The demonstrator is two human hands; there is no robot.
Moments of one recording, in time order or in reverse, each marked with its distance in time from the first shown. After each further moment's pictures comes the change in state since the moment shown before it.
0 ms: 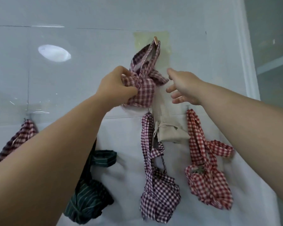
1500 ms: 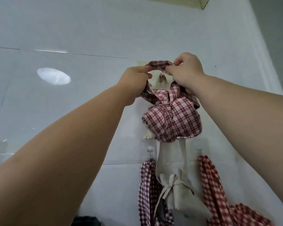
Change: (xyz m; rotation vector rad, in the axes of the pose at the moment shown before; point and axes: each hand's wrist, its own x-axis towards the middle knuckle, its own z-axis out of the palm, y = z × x) left_hand 0.135 0.032 0.034 -0.527 -0.009 -0.031; right_hand 0.116 -0.068 -0.020 -0.243 0.435 -0.490
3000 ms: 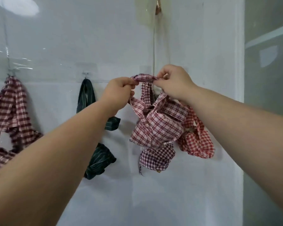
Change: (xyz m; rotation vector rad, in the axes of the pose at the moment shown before) left_hand -0.200 -0.094 -0.051 0.055 -0.140 -0.175; right_hand -0.229 -0.009 0.002 -0.077 -0.328 0.228
